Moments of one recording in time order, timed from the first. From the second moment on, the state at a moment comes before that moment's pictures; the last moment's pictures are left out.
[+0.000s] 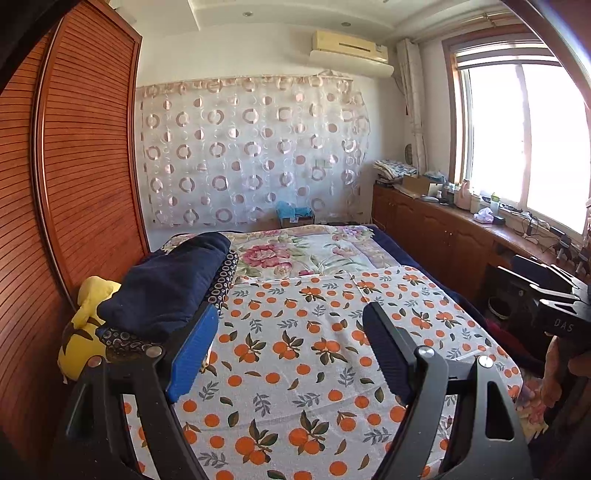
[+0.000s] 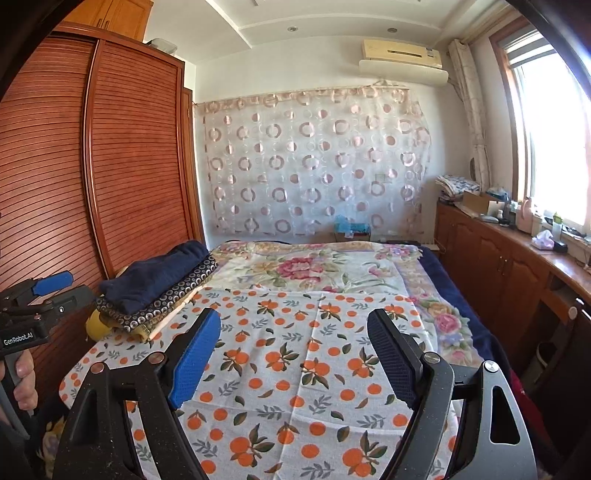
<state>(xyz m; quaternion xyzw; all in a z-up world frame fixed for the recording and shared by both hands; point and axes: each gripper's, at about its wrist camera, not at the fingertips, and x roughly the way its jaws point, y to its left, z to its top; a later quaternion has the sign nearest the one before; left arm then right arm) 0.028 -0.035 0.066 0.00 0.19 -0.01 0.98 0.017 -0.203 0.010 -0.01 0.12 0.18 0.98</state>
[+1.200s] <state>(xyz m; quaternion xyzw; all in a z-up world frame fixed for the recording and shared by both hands) 0.029 -0.031 0.062 0.00 0.20 0.00 0.98 0.030 -0.221 0.010 -0.02 0.12 0.19 0.97</state>
